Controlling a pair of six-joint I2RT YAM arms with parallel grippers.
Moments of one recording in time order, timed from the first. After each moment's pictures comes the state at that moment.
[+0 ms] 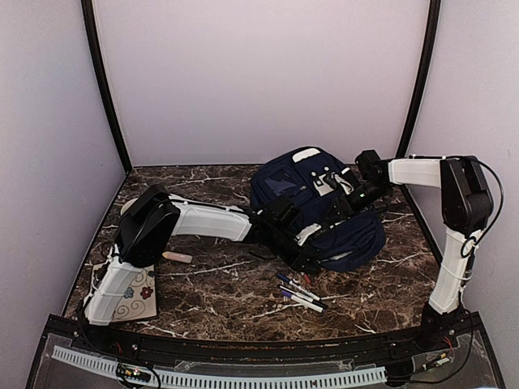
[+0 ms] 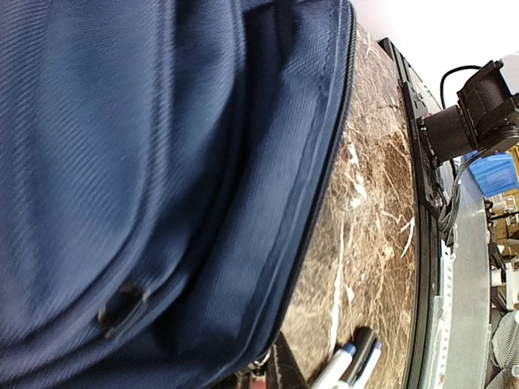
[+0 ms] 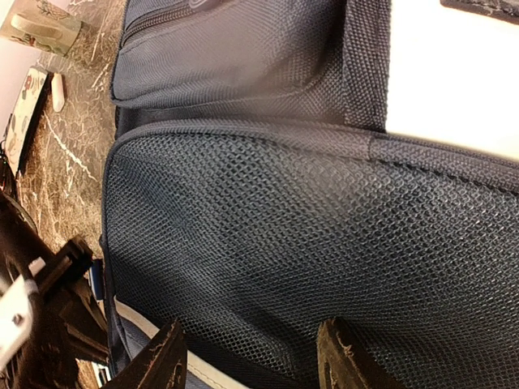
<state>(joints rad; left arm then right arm) -0.97 2.37 1.75 -0.25 0.68 -0.16 0.27 1.94 1.37 -0.68 -0.67 -0.30</state>
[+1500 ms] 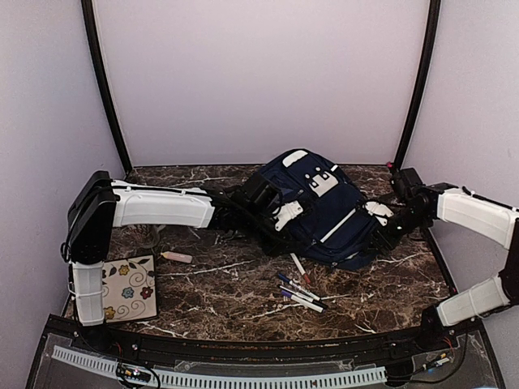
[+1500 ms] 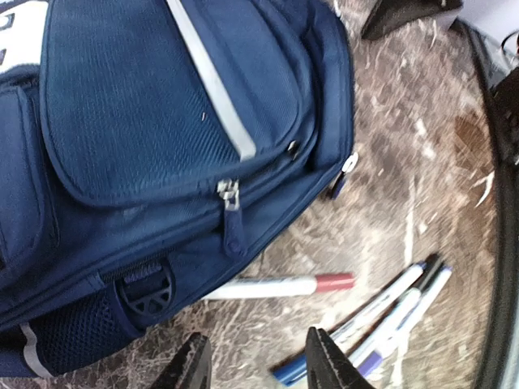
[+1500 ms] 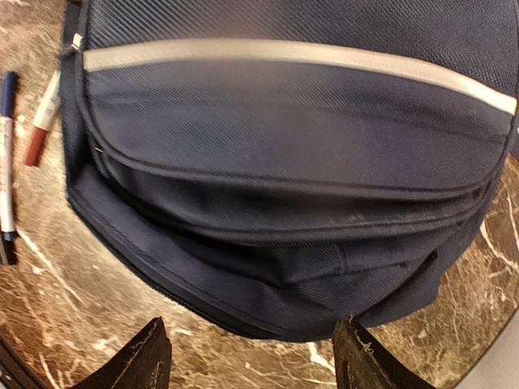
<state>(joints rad) -0.98 2.01 1.54 -0.34 0.25 0.13 0.27 1.29 0.87 -0.75 -0.22 -0.51</state>
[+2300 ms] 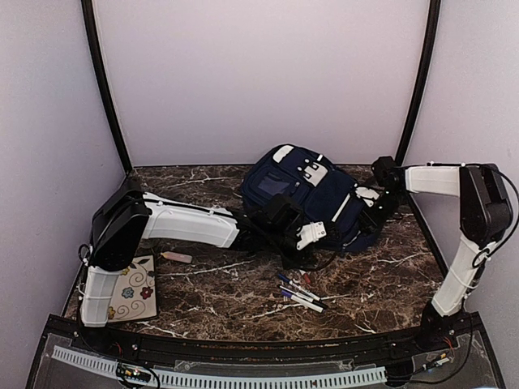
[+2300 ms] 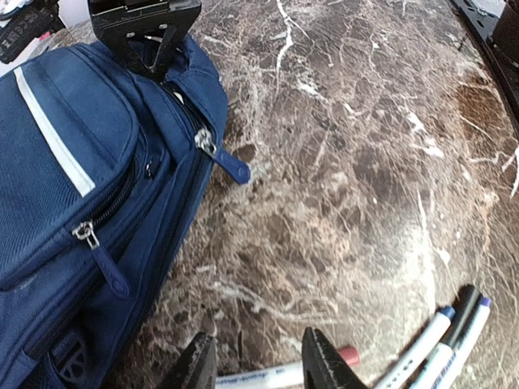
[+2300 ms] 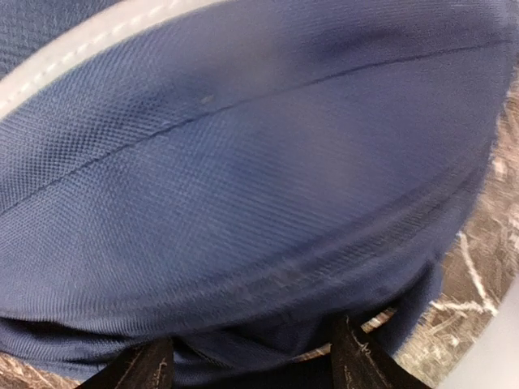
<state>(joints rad) -1.05 2.16 1.56 -0.13 0.19 0.36 0.20 1.77 1.18 -0.65 -0.03 -0.44</state>
